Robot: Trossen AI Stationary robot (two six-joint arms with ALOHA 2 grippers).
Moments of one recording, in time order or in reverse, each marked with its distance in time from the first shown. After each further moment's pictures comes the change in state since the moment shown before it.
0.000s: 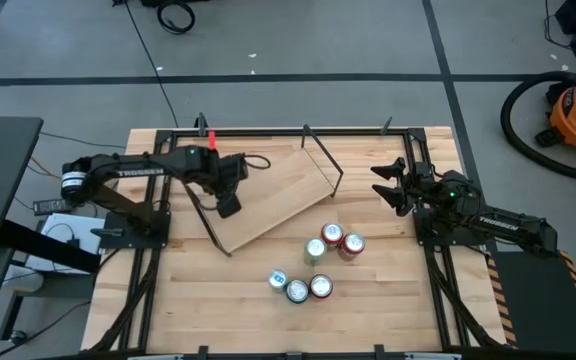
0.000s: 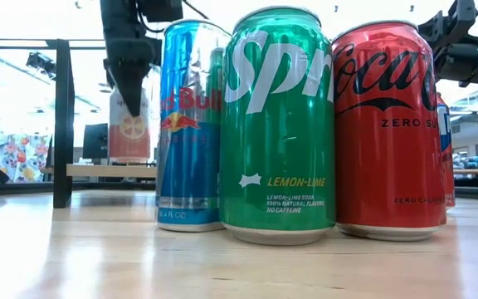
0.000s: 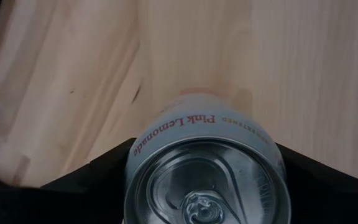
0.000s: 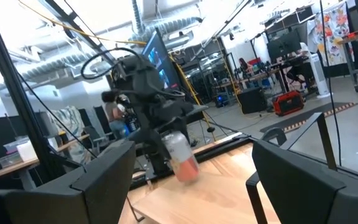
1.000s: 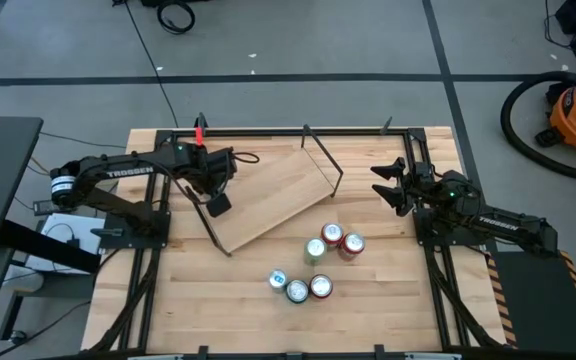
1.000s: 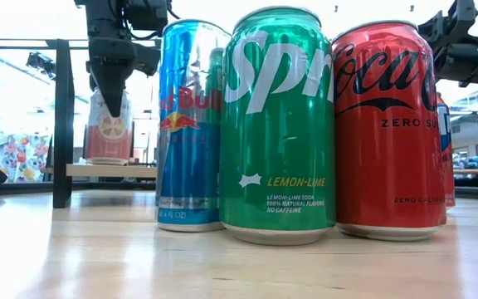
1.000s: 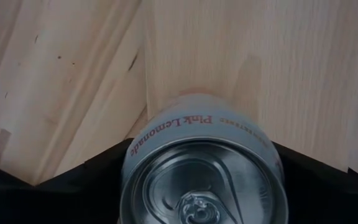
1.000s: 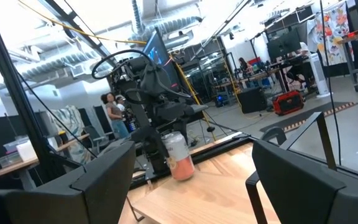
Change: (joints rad) left arm 0.070 -0.092 -0.079 -0.035 0.092 0.024; right arm 0.000 0.001 0.000 0.000 0.000 0.000
